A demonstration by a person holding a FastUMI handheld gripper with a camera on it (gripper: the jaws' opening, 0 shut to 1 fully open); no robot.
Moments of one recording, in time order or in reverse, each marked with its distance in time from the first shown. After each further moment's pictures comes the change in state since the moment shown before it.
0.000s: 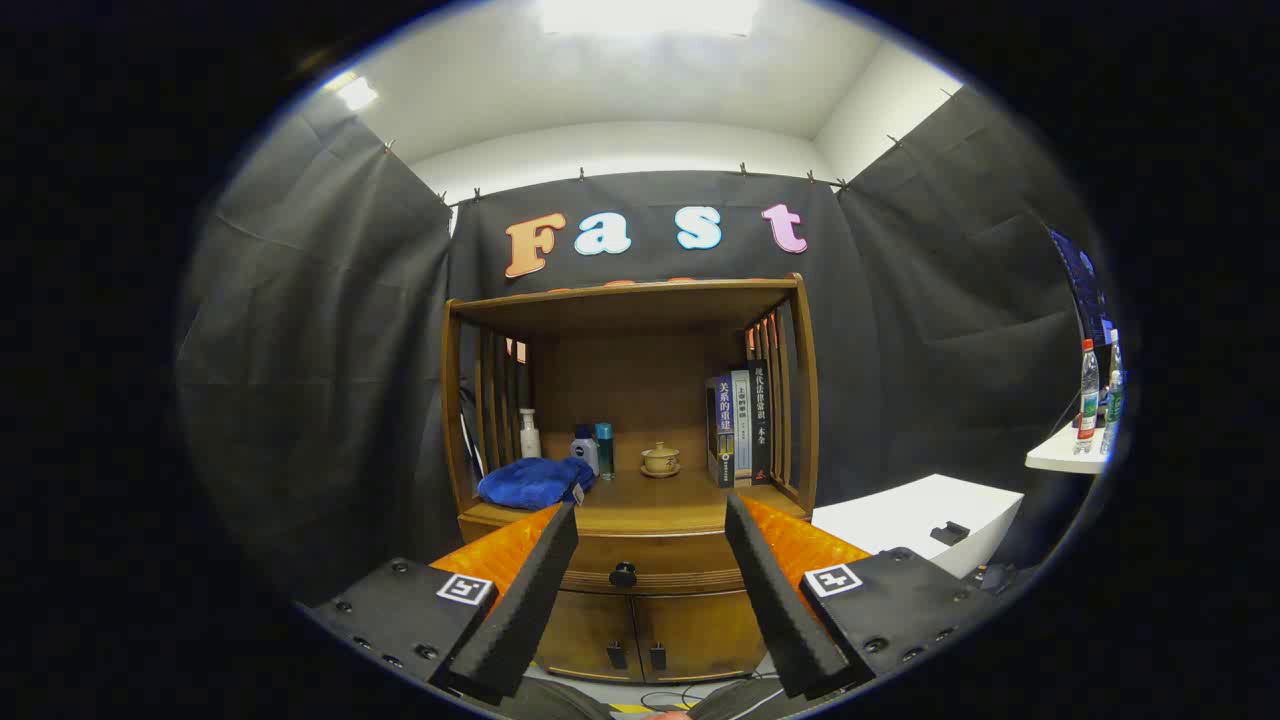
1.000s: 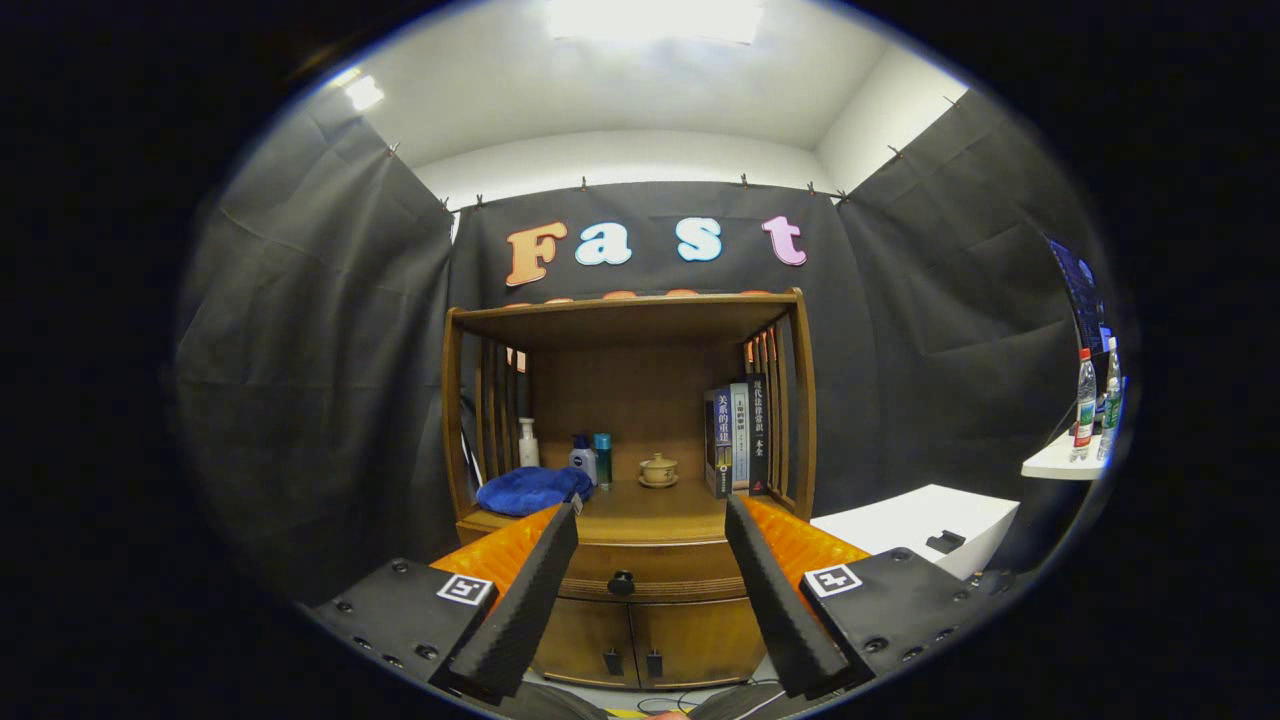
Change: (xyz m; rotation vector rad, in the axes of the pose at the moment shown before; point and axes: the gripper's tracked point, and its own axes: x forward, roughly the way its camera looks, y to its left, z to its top) arm -0.011 0.008 0.011 -0.014 -0.024 0.004
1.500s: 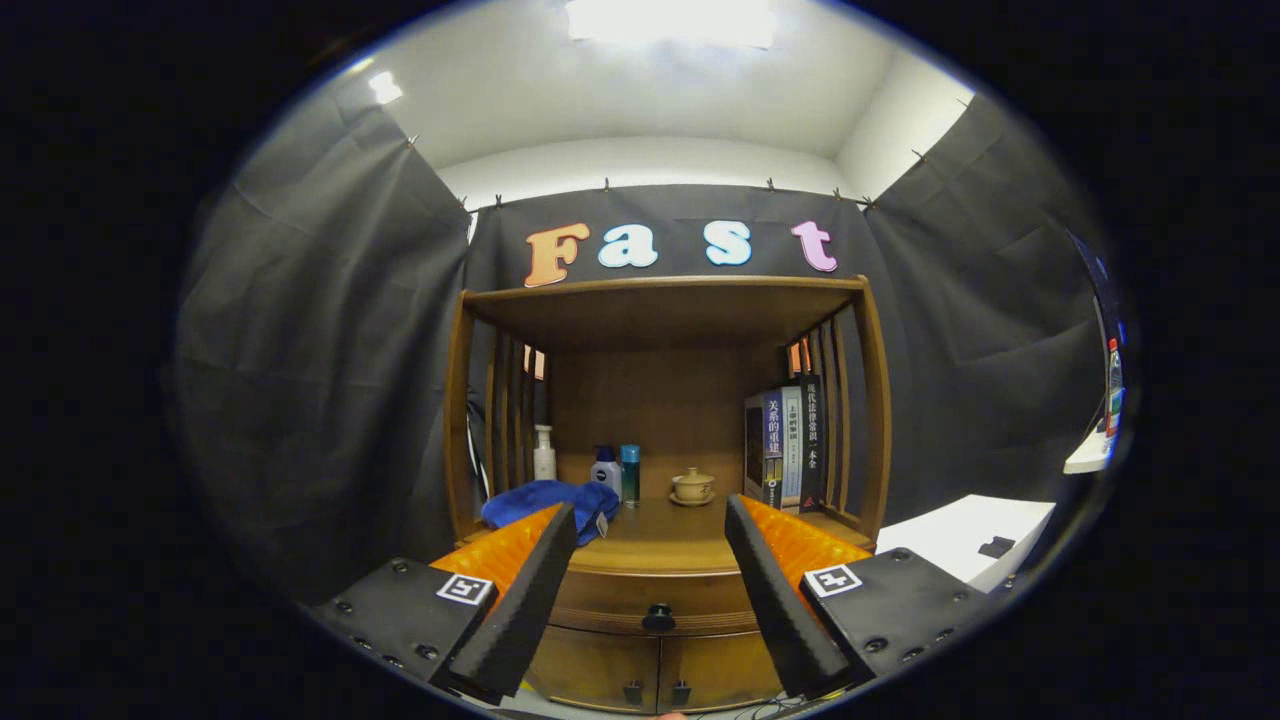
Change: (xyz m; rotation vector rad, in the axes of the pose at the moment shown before) arm 0.112 0.053 -0.057 -0.050 -0.027 0.029
